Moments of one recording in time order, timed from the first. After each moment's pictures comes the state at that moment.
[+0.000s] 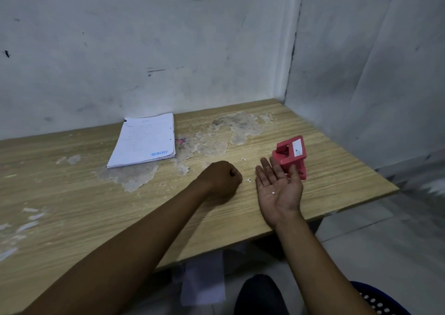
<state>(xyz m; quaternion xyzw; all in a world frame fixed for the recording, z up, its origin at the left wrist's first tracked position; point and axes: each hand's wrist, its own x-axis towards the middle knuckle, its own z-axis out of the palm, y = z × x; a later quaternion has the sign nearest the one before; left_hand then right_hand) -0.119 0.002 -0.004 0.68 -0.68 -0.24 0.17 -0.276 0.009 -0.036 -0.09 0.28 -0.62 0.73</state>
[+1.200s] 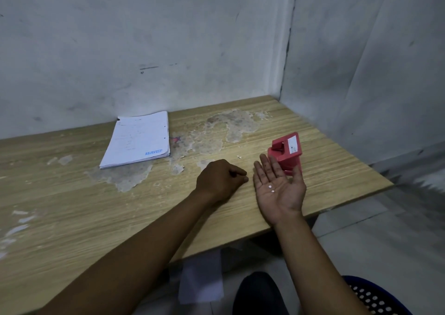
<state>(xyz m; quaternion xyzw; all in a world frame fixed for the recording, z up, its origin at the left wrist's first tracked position) -0.131 0.002 -0.026 0.66 -0.68 -0.16 0.27 -0.285 0.010 -0.035 -0.04 0.22 -0.63 0.74</state>
